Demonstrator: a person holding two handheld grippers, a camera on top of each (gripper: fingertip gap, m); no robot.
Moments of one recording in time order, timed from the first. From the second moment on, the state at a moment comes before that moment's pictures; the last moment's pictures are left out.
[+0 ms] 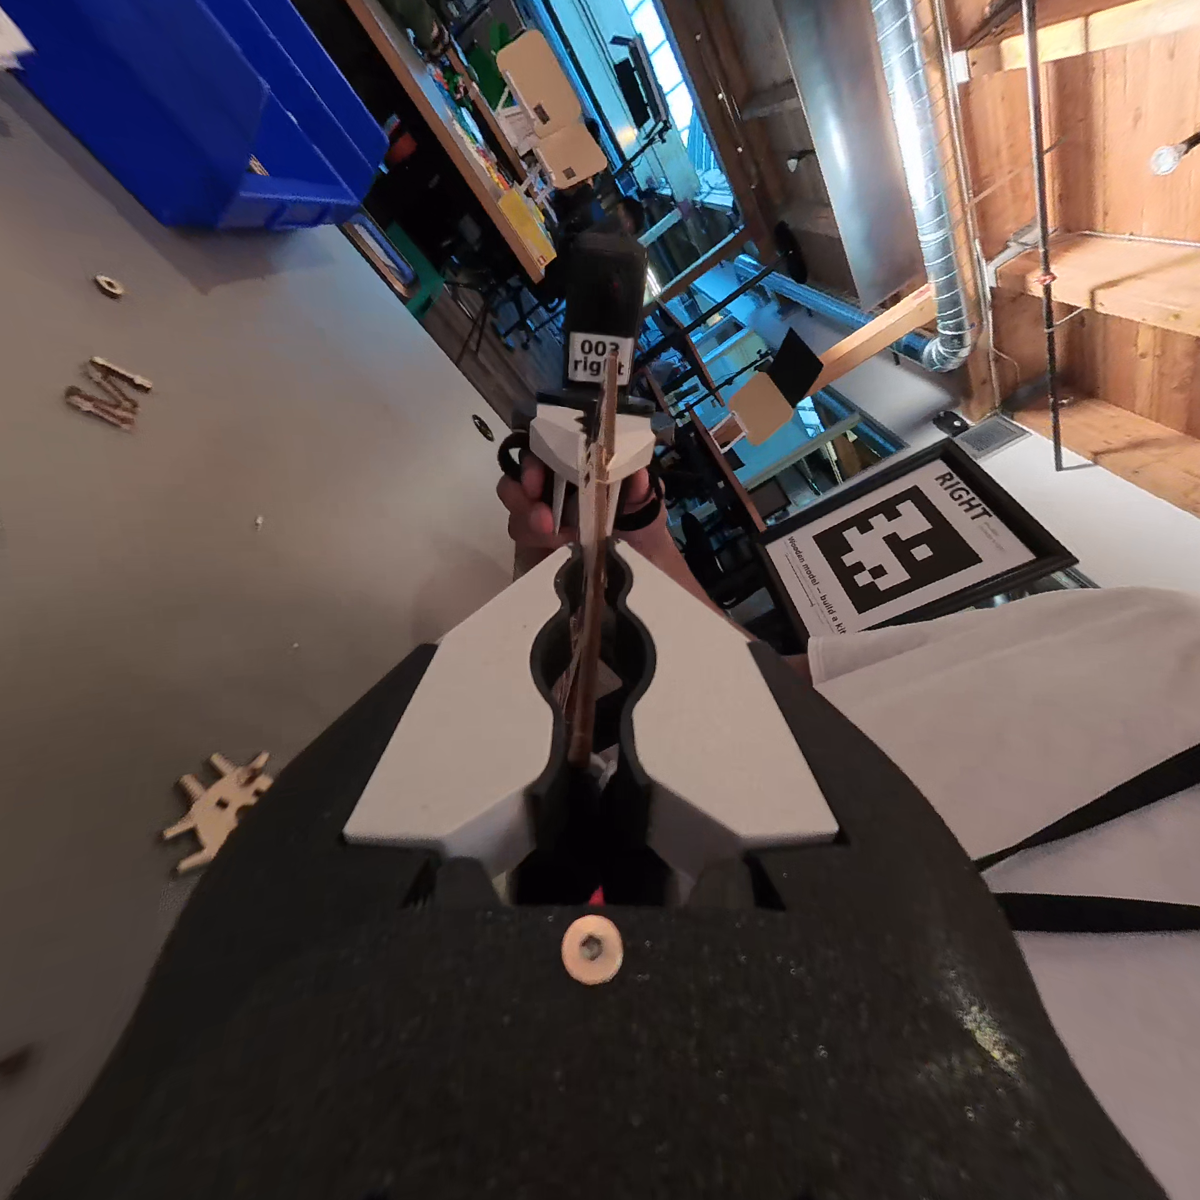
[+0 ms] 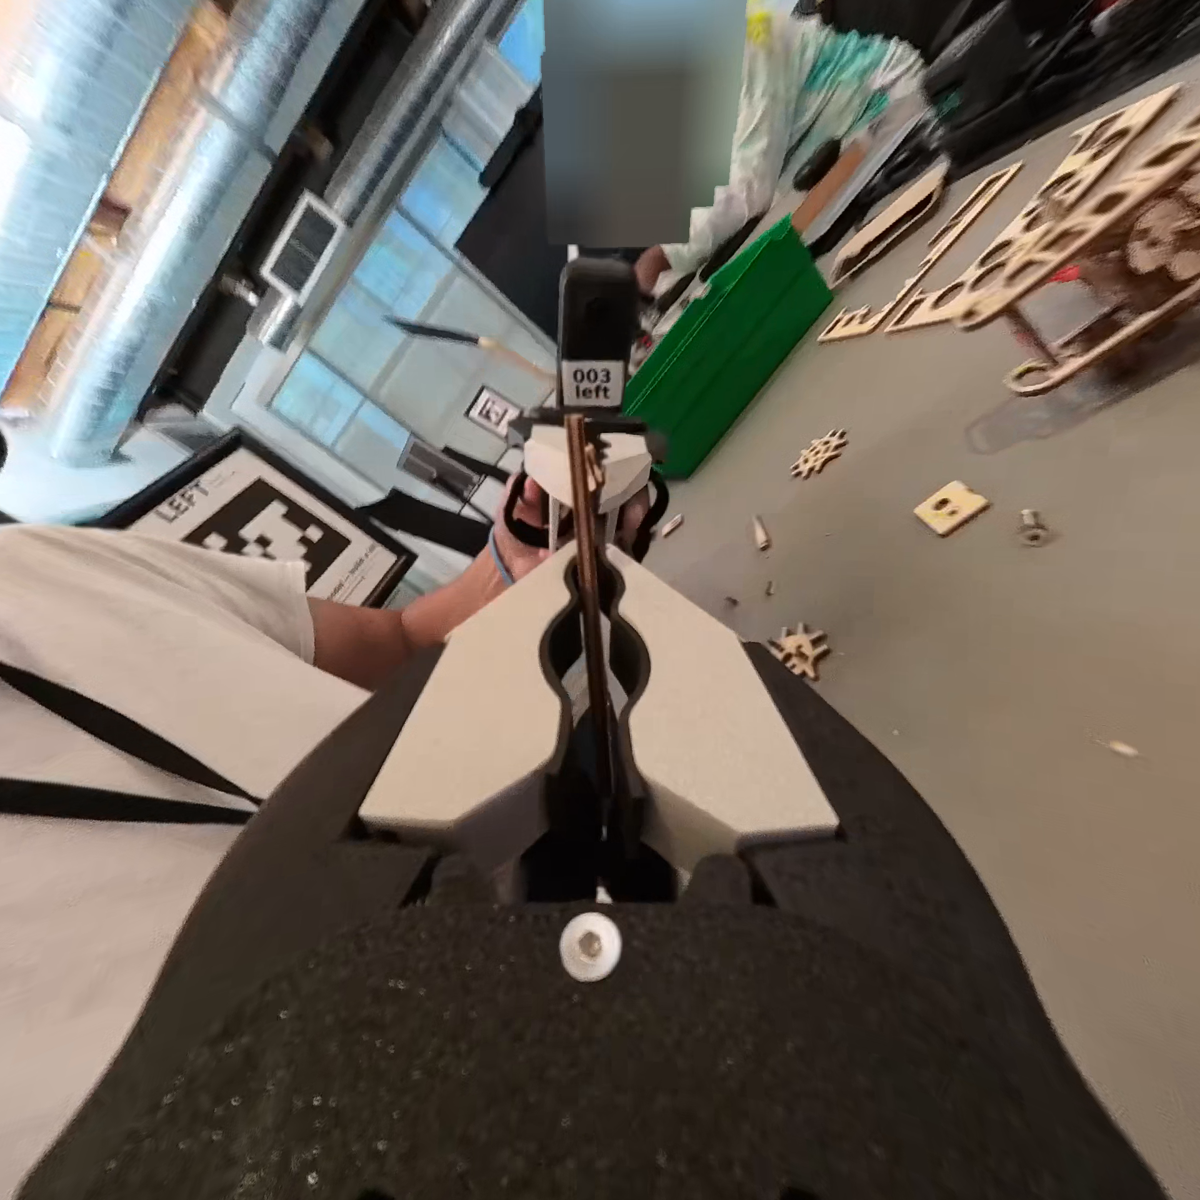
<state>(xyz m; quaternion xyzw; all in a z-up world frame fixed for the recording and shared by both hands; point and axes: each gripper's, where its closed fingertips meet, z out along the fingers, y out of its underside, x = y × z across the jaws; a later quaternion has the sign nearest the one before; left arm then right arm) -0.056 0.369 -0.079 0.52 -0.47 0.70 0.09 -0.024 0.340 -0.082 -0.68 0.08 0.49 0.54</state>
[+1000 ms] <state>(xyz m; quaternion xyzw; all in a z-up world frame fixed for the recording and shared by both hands) -0.251 0.521 -0.105 0.70 -0.32 0.61 -0.20 -0.126 0.514 -0.092 -0.78 -0.10 0.42 0.46</state>
